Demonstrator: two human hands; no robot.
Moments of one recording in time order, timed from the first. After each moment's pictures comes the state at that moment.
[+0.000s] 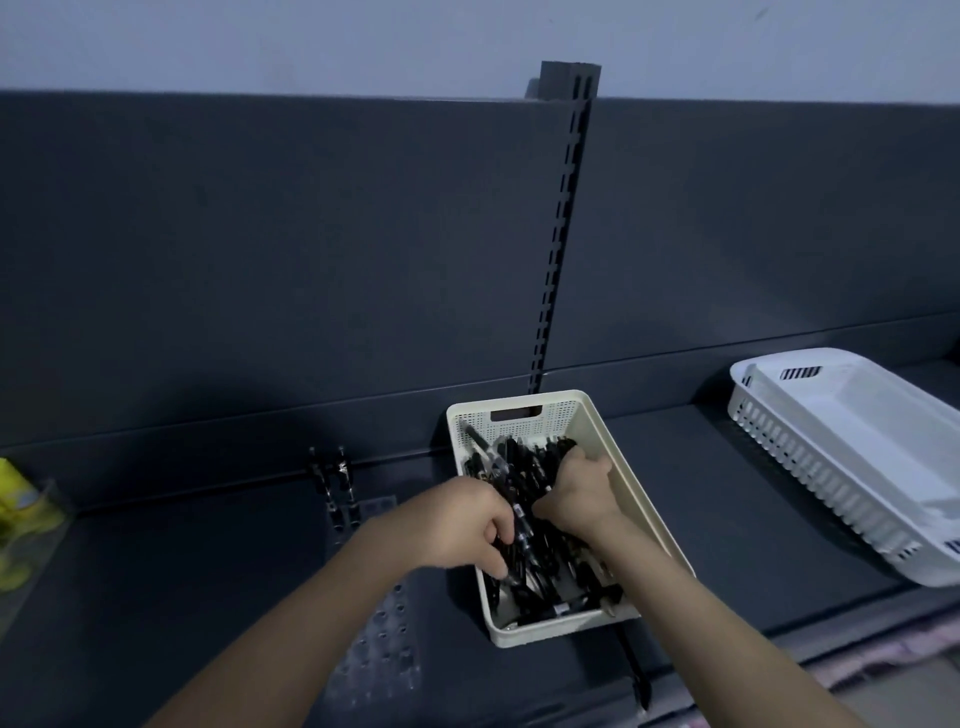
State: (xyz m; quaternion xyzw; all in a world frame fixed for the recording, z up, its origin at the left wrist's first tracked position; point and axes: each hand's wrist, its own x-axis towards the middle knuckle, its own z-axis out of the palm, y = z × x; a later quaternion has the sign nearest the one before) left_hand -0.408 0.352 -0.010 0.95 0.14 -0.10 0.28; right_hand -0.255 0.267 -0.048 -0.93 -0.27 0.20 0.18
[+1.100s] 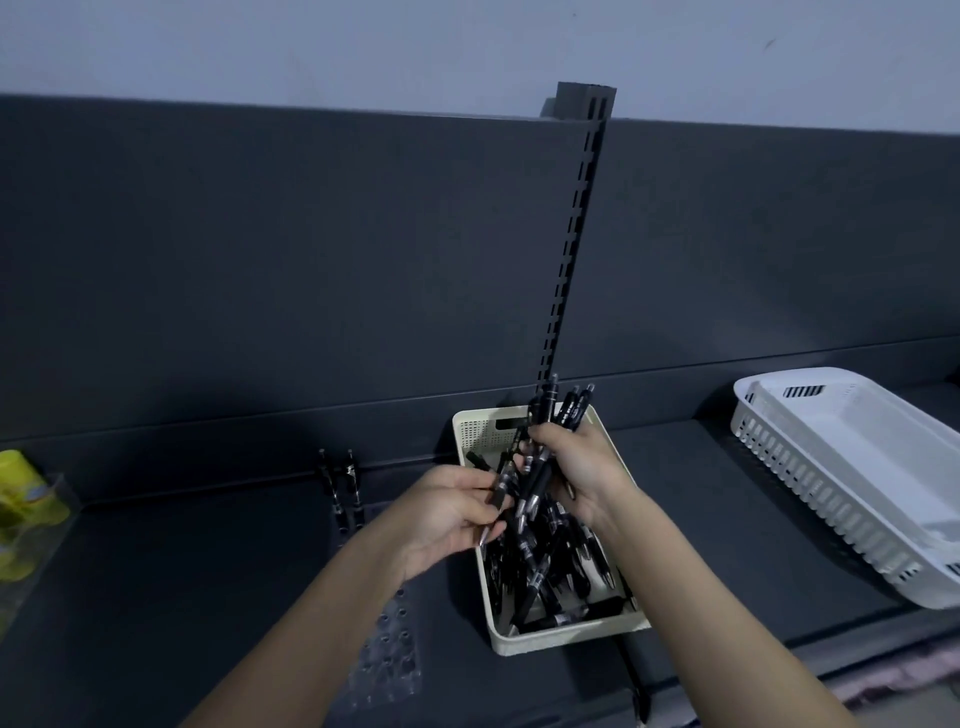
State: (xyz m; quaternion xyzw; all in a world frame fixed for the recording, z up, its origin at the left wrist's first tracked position) left_hand -0.419 0.351 -0.009 0.50 0.29 0.07 0.82; right_hand -0.274 0.277 0.011 -0.59 -0.11 0.43 0.68
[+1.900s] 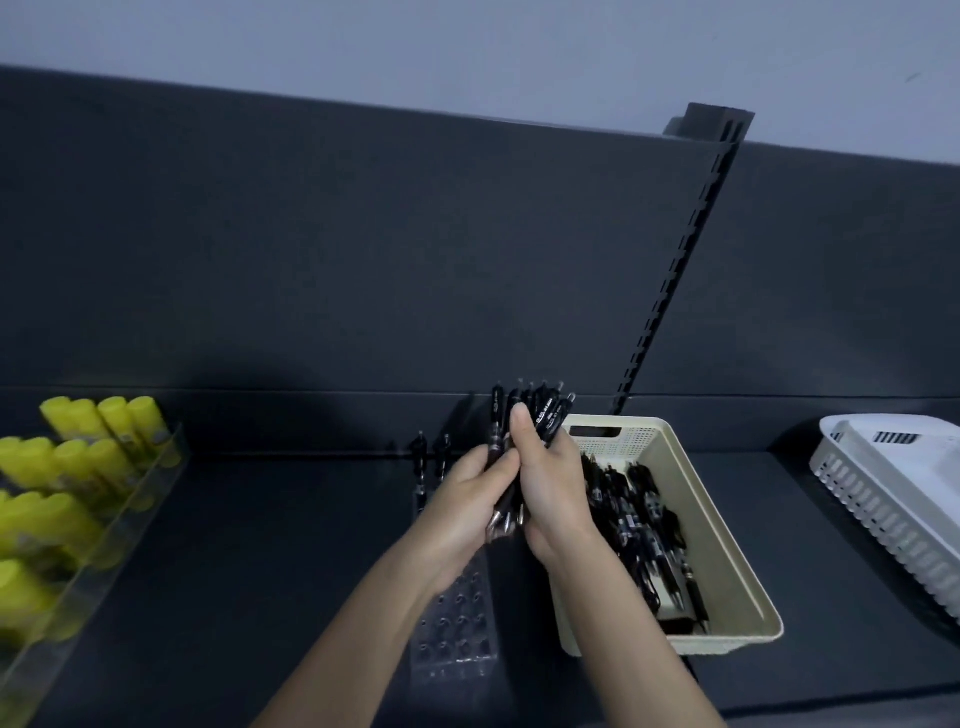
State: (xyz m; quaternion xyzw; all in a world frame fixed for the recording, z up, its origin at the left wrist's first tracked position) left_hand -0.476 0.346 0.007 0.51 0.28 0.24 0.78; right_hand -0.390 0.319 0.015 -0.57 -0.21 0.35 0.71
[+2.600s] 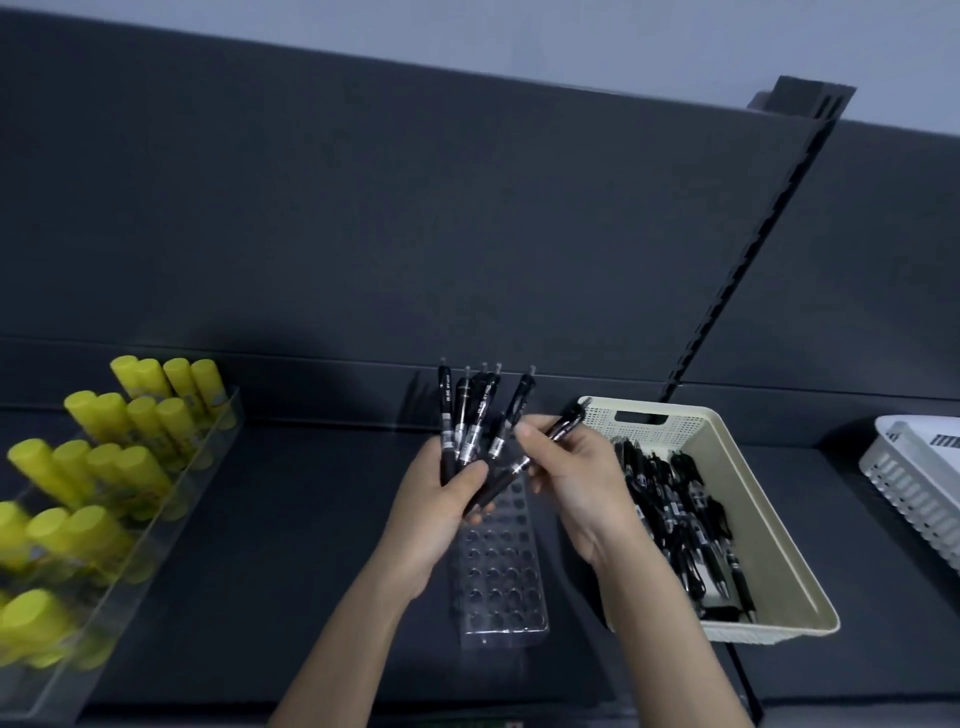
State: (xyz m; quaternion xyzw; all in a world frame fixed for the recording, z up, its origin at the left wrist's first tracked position) left_hand -0.549 0.364 -0.024 0.57 0.35 0.36 0.65; right_hand -0.415 0.310 0.016 -0.57 -0.30 0.40 0.65
